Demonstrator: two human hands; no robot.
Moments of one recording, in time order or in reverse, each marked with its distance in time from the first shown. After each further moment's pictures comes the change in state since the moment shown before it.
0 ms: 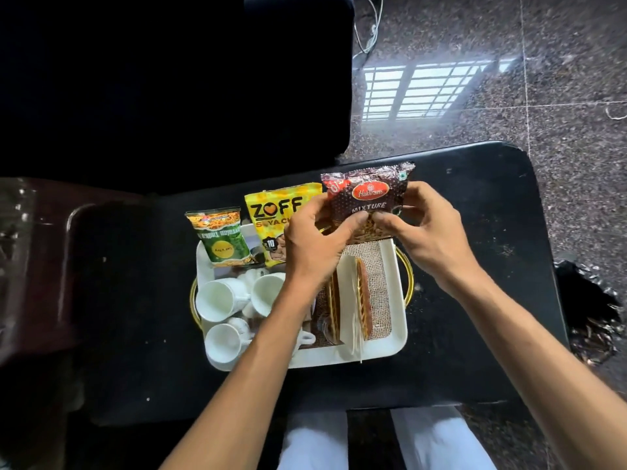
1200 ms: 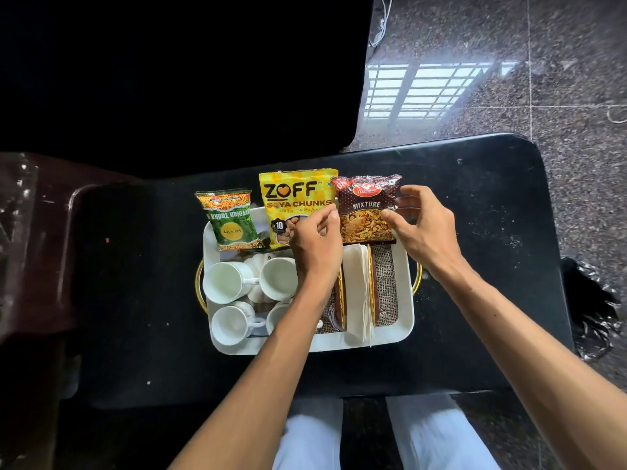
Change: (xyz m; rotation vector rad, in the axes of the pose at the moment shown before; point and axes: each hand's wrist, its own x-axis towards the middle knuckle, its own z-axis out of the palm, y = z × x) left_hand -0.019 -0.025 0.006 -0.077 0.183 -0.323; right_hand 0.006 0.046 0.029 -0.172 0.052 0.060
